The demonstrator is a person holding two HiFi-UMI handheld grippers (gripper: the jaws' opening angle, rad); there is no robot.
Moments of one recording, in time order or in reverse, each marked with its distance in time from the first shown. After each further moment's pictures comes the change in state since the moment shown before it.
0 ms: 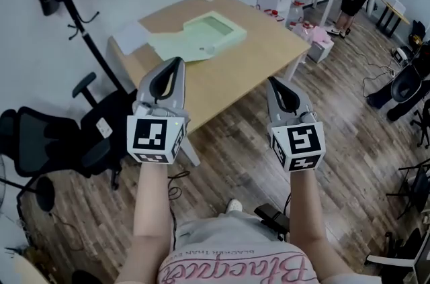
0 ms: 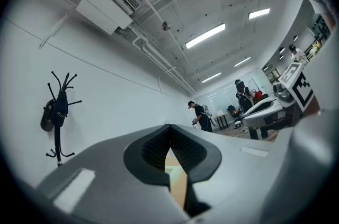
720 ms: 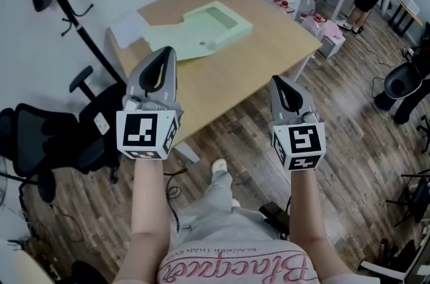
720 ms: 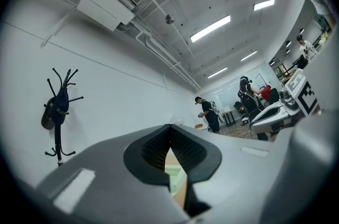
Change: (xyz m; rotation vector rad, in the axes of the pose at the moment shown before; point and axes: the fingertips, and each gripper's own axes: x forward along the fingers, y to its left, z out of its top) left arm 0.061 0.028 -0.030 0.010 0.028 0.067; right arm 0.064 -0.039 -0.049 0.025 0.056 0.012
